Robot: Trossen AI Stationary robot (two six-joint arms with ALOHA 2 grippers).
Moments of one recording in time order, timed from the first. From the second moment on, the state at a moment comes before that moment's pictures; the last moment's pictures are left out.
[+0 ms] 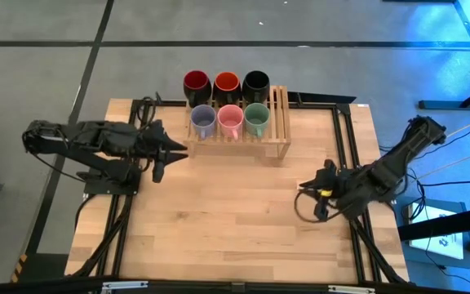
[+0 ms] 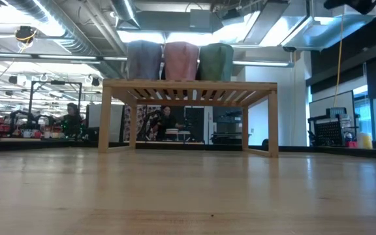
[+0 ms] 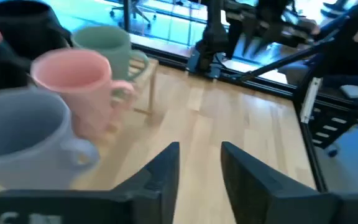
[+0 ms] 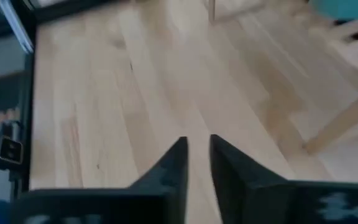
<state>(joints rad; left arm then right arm) -0.17 0.86 1.12 -0.65 -0.30 -0.32 0.70 1.08 1.03 -0.88 0.64 0.86</state>
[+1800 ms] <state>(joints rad) -0.18 0.00 0.01 0.06 -0.16 -0.14 0.33 0.00 0.01 0.11 0.23 0.11</state>
